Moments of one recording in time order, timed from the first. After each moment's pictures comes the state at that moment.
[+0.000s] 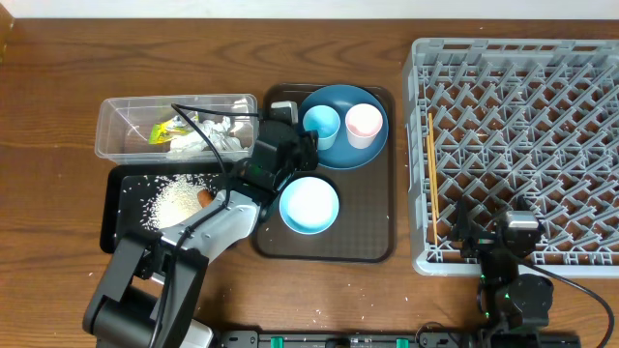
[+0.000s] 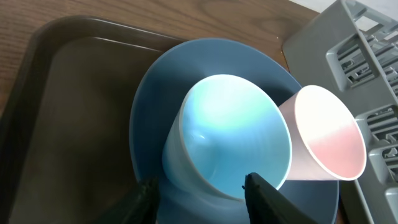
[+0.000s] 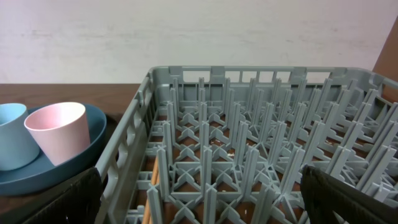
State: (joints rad) left arm -0.44 1.65 0.75 0.32 0.02 -0.54; right arm 0.02 0.01 0.01 -0.07 0.04 0.02
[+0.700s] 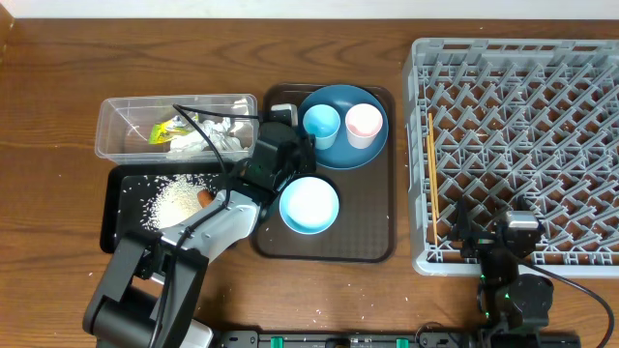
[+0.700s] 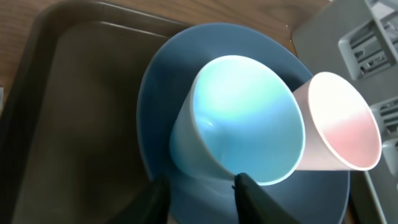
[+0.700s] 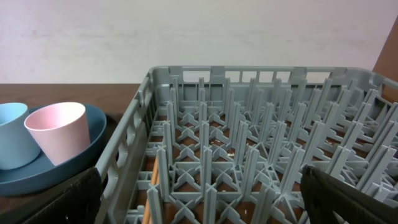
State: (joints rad) left arm -0.44 1.65 0.75 0.27 0.02 -0.54; right arm 0.02 0.01 0.01 -0.07 0.04 0.02
